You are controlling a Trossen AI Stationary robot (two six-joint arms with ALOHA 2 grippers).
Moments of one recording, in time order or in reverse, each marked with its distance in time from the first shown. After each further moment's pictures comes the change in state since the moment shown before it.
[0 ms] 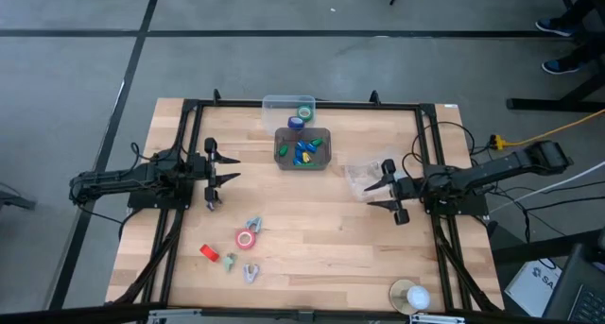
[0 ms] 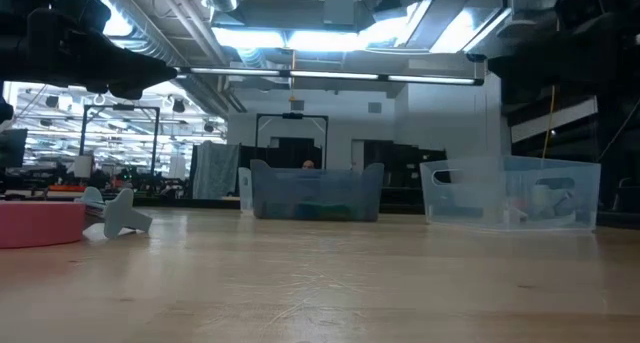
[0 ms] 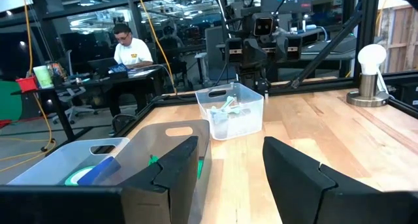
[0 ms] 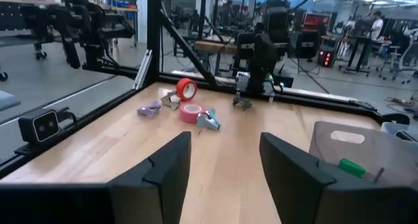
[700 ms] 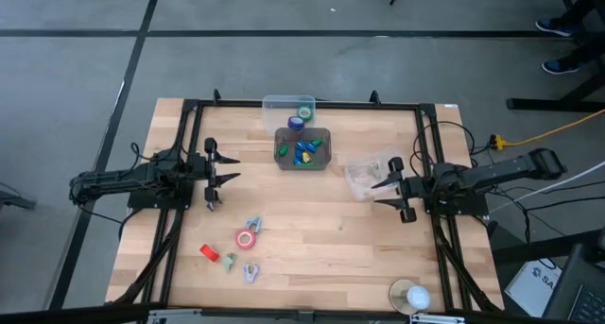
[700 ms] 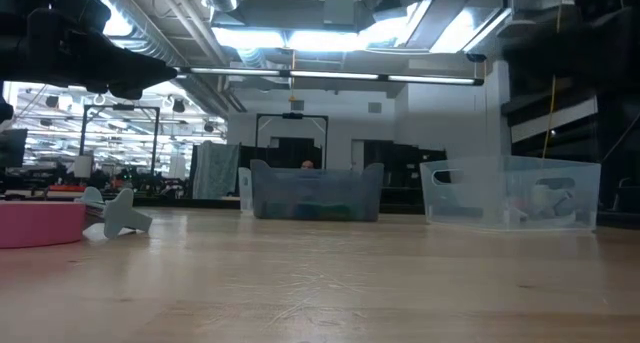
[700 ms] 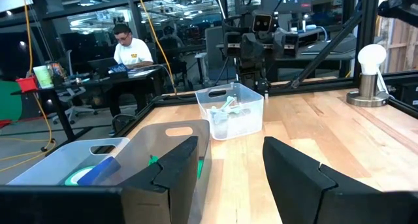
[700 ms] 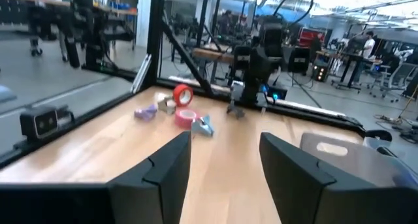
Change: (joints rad) left arm 0.000 0.000 0.000 0.000 0.000 0.000; right arm 0.000 -0.286 -0.010 -0.239 0.000 -0.062
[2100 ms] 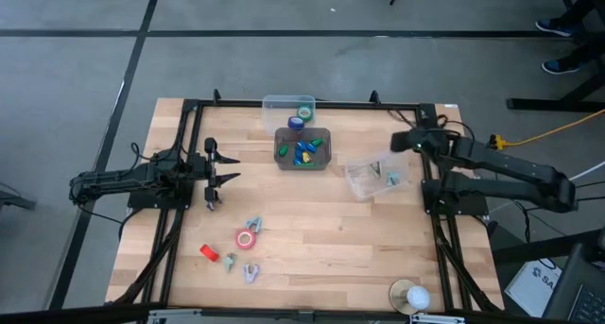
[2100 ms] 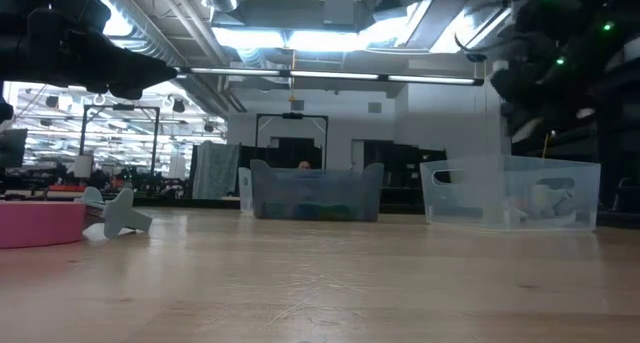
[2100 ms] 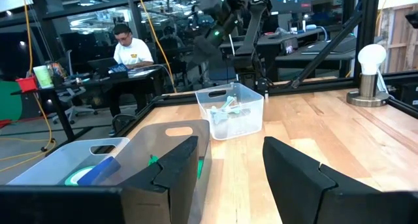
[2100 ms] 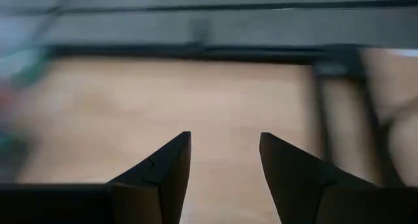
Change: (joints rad) left arm 0.000 0.000 0.000 0.000 0.000 0.000; right arm -0.590 0.282 0.534 -1.178 0.651 0.989
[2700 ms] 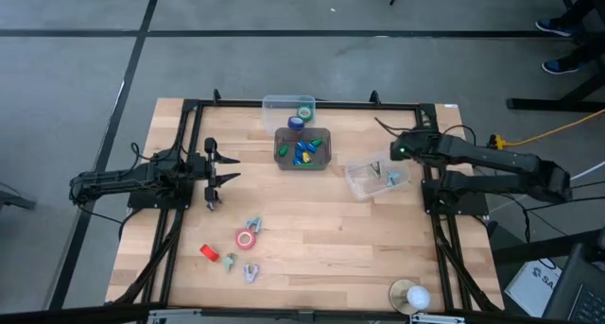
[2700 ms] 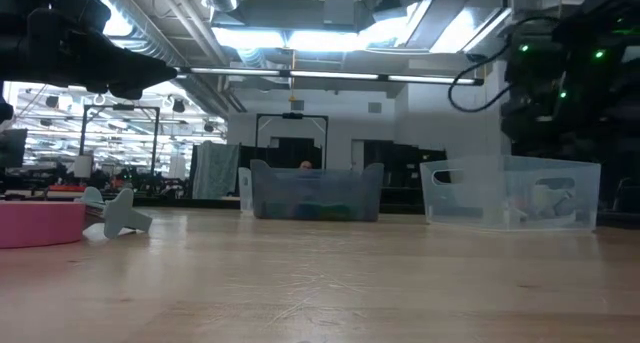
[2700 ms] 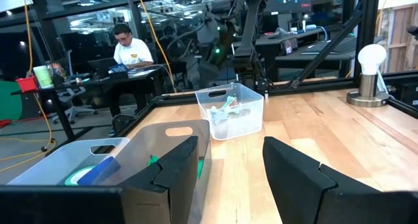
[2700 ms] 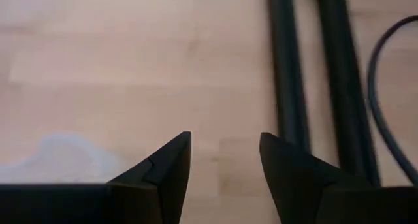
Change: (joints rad) left arm 0.000 0.000 0.000 0.000 0.000 0.000; right arm -0.036 0.218 -0.024 -0.188 -0.074 0.219
